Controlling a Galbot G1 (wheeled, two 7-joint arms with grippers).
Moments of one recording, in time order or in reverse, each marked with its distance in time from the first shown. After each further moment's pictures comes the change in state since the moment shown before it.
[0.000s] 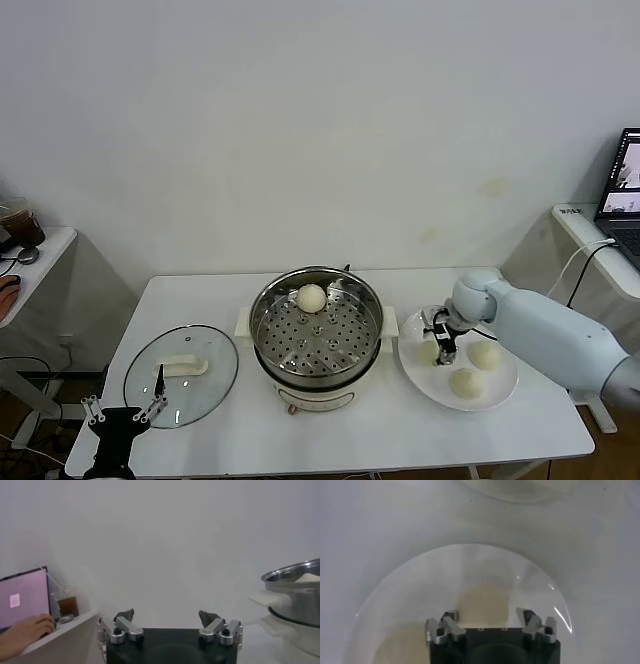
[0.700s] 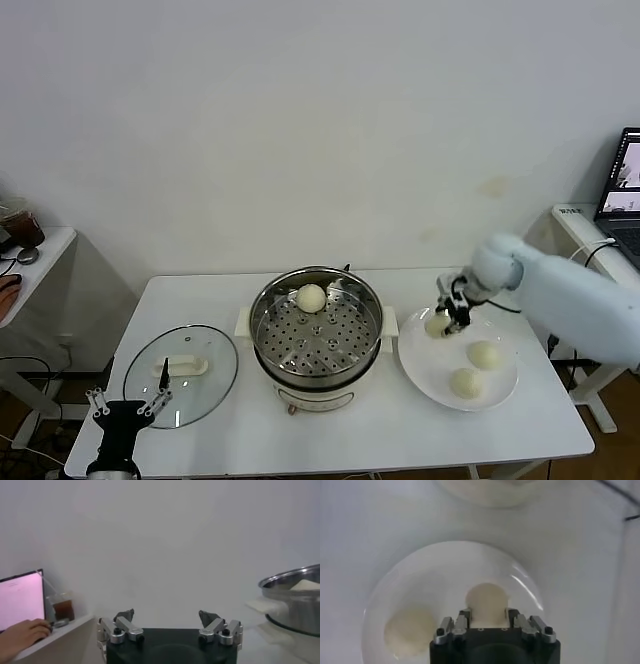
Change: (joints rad) left arm -0.025 0.021 0.022 -0.015 -0.019 0.017 0.009; right arm 0.377 -0.080 -0.161 0.122 0.221 -0.034 -0.077
